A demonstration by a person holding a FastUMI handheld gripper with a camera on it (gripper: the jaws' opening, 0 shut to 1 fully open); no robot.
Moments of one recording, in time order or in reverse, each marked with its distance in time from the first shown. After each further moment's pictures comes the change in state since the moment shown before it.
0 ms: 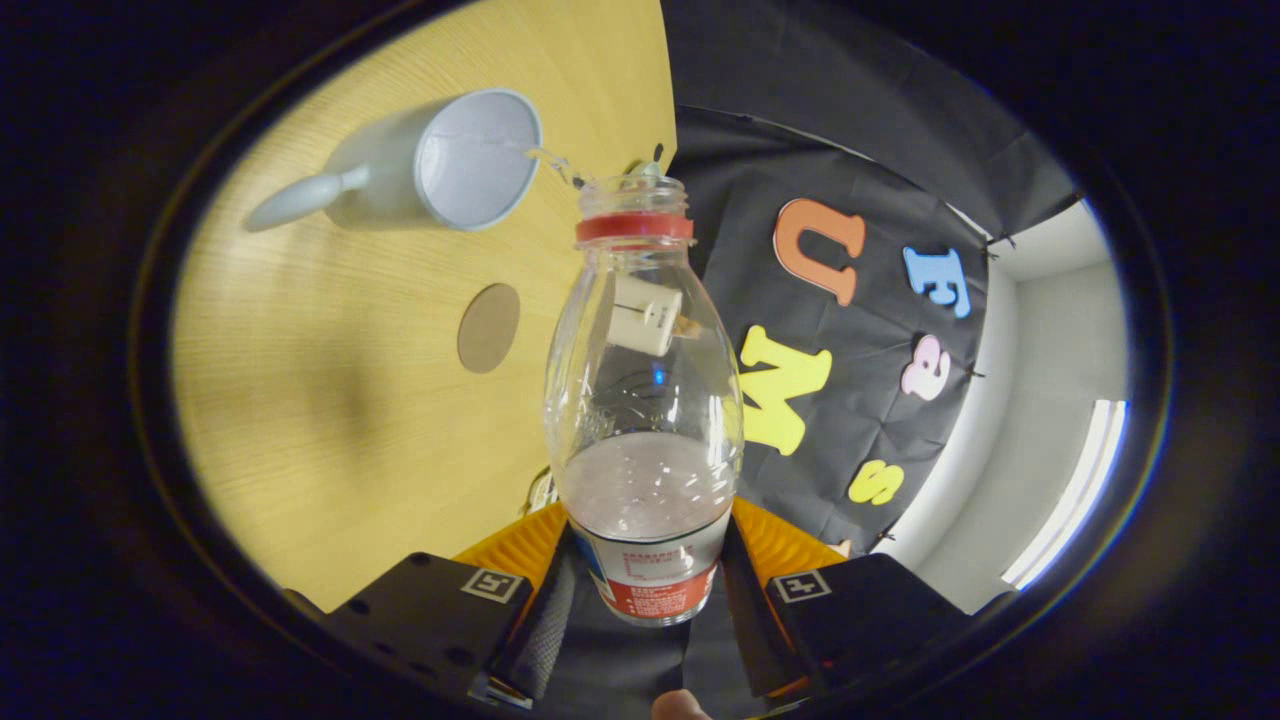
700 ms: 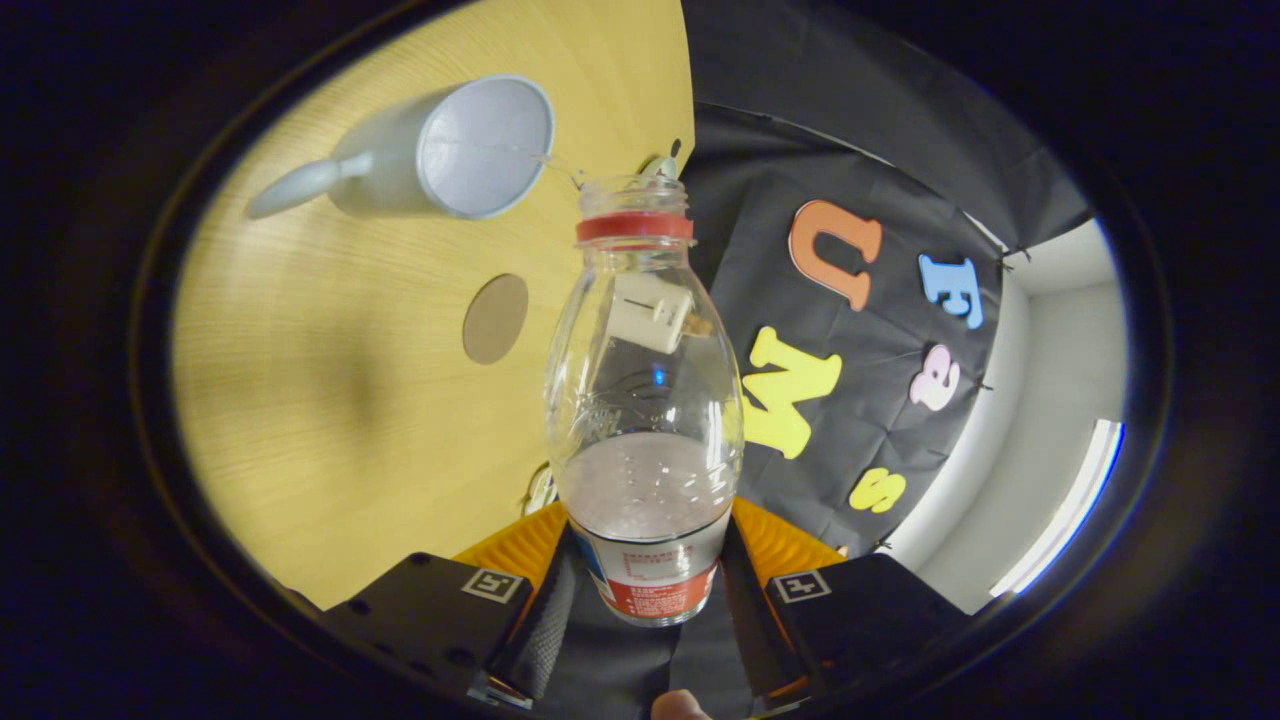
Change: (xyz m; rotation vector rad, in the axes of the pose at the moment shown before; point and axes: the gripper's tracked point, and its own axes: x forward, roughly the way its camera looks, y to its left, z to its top) arm 0.004 -0.001 0.003 -0.050 0.011 0.028
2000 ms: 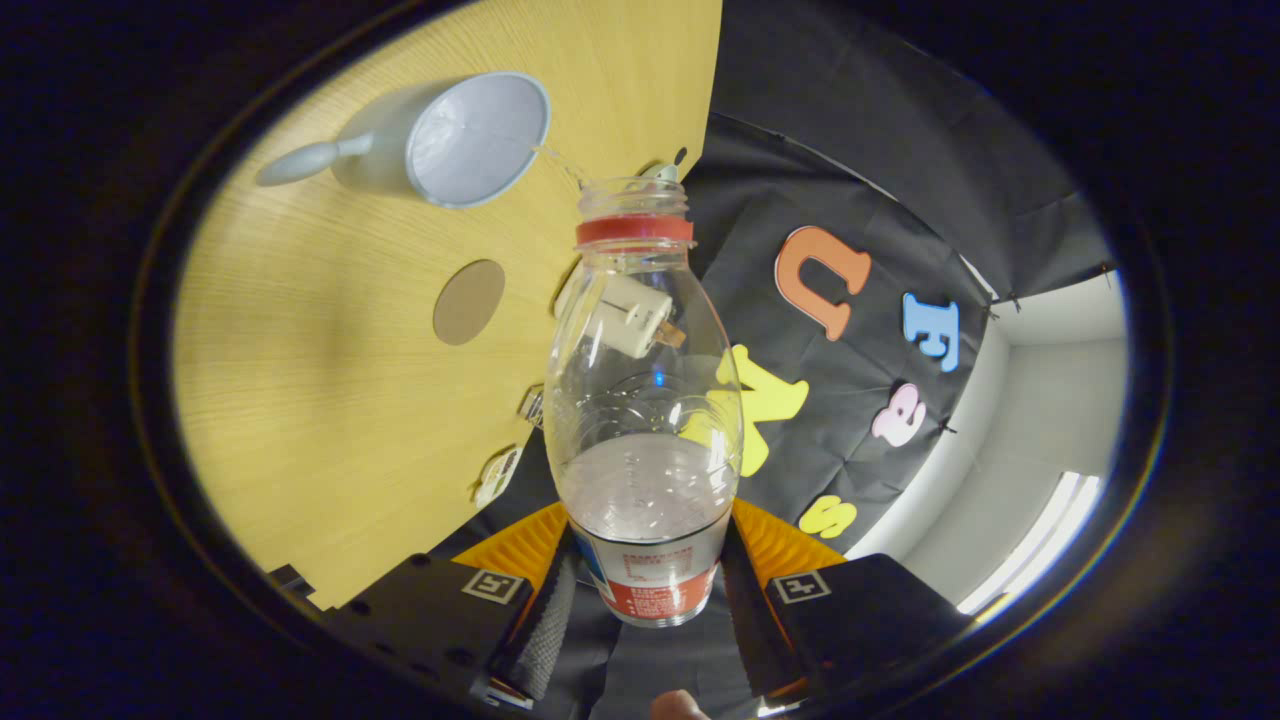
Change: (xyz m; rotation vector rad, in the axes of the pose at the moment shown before) arm -0.004 -0.034 0.006 -0.139 -0.009 -0.090
